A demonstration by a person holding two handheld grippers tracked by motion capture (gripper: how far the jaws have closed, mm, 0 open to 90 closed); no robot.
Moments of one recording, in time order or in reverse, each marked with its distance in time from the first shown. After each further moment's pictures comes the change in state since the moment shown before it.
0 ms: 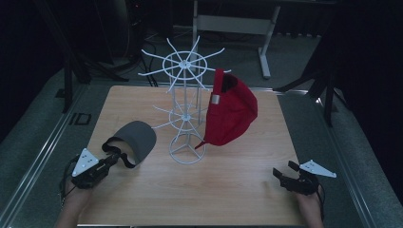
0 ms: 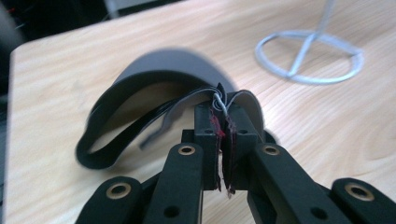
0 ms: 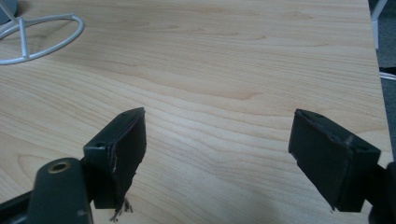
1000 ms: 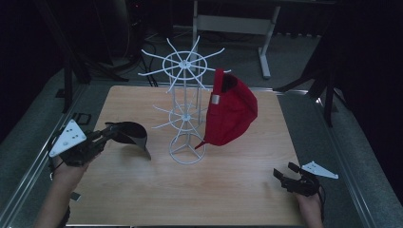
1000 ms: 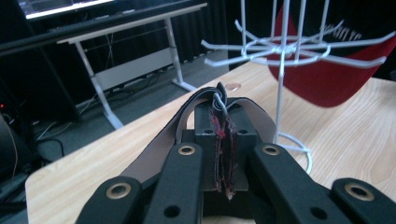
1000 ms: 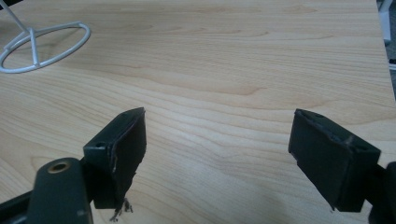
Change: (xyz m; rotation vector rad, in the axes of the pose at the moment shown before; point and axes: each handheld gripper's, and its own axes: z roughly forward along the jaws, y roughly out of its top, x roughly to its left) left arm 0.000 0.113 -0.034 -0.211 -0.093 0.140; right arm -0.003 -0.004 -0.001 -0.006 0.031 0.053
